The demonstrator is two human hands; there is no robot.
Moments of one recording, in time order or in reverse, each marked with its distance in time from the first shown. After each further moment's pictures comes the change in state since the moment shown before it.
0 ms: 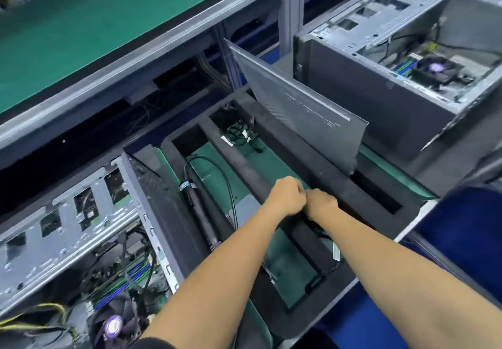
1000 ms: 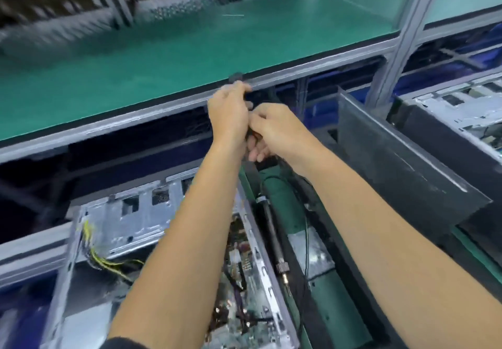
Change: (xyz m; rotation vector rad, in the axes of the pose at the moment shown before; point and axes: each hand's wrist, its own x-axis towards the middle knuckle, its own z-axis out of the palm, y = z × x) left_hand -0.134 -0.047 -0.286 -1.175 1.044 0.025; right_hand -0.168 -0.247 -0.201 0.896 0.145 -0.857
